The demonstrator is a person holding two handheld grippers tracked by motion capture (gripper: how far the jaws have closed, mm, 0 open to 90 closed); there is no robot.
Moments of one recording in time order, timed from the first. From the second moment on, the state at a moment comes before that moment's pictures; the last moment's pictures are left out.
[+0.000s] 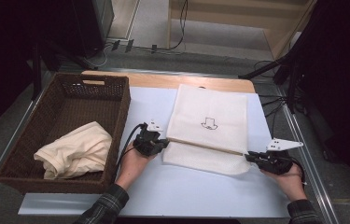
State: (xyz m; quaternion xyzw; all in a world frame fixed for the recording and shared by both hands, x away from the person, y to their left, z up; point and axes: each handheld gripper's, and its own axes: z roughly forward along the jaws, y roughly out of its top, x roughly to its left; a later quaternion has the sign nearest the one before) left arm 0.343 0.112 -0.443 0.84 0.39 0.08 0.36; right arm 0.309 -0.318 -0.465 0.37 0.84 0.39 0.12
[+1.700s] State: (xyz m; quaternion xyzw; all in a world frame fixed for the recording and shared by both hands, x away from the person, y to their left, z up) left arm 0.320 0.094 -0.430 0.85 0.31 0.06 0.42; right arm 0.304 -0.292 -0.476 0.40 0.82 0.39 0.14
